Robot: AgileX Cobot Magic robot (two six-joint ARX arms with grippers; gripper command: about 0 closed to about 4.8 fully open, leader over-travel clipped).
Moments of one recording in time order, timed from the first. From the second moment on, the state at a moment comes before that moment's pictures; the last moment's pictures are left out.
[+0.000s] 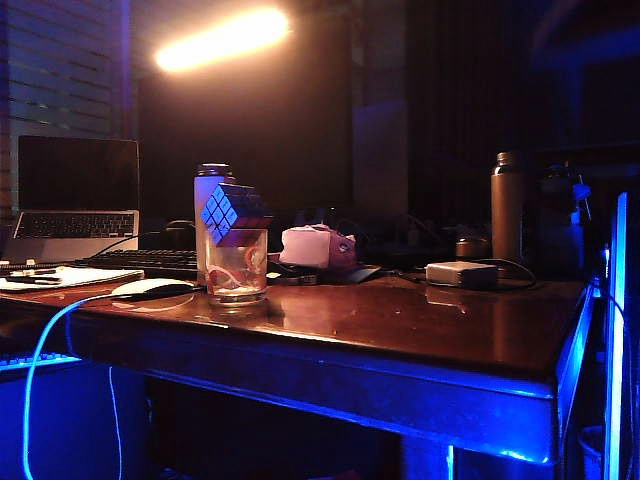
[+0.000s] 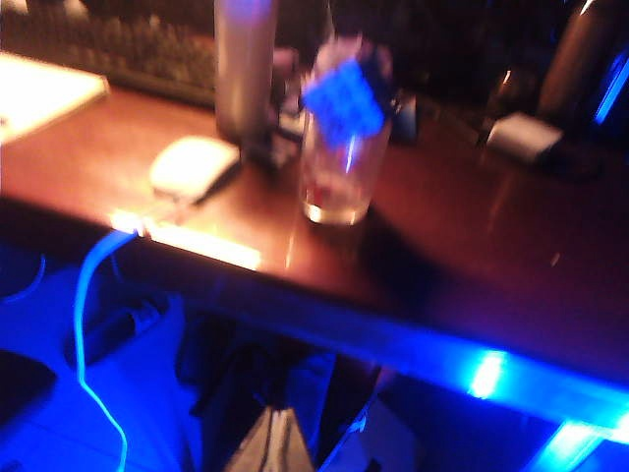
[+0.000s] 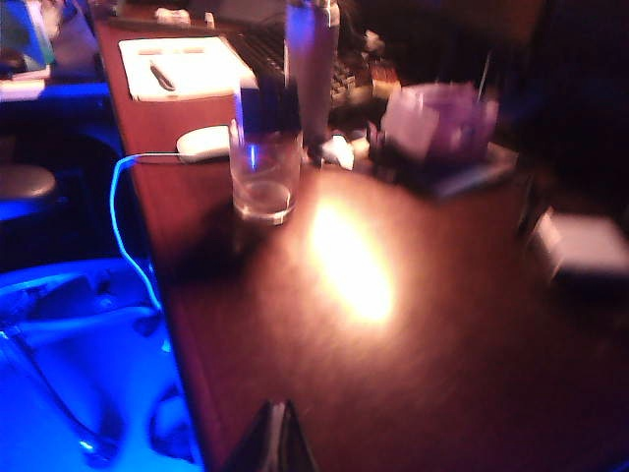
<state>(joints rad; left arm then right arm) -0.09 0.07 0.15 -0.23 0.22 -0.08 0.63 0.52 0.41 -0.05 0.07 -0.06</state>
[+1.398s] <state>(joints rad) -0.09 0.07 0.01 -0.13 0.22 -0.04 0.63 0.34 0.02 -0.04 0.13 0.01</state>
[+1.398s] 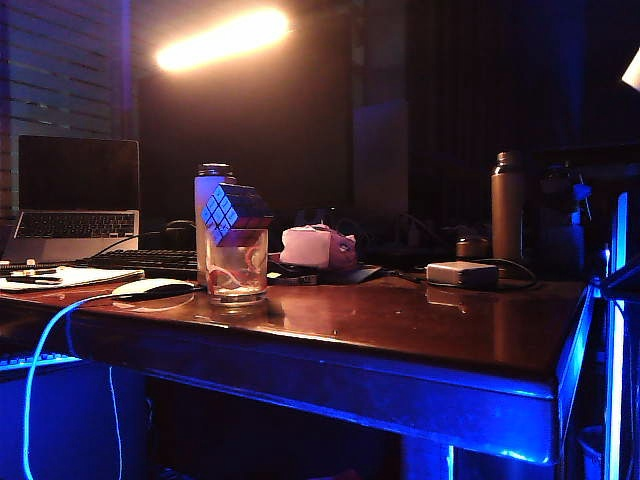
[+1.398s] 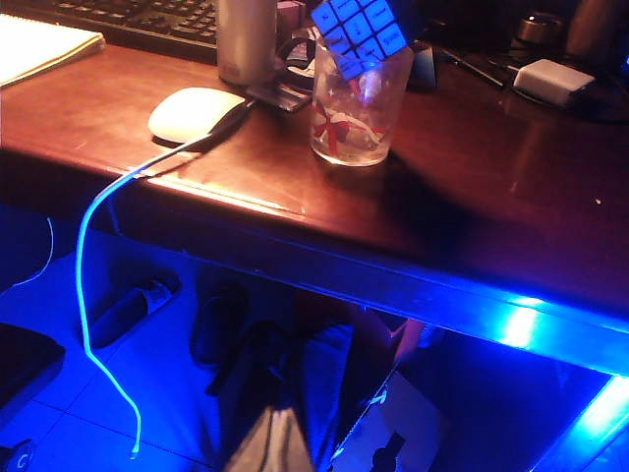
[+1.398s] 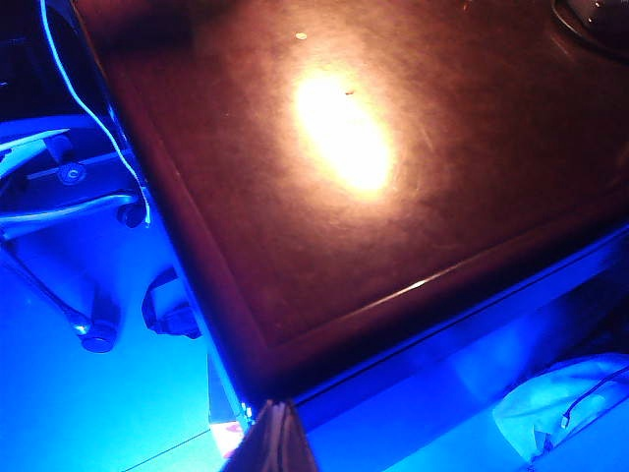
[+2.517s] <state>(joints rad) -0.09 0.07 0.01 -0.14 0.22 -0.04 0.28 0.00 0.01 -0.11 0.13 0.01</state>
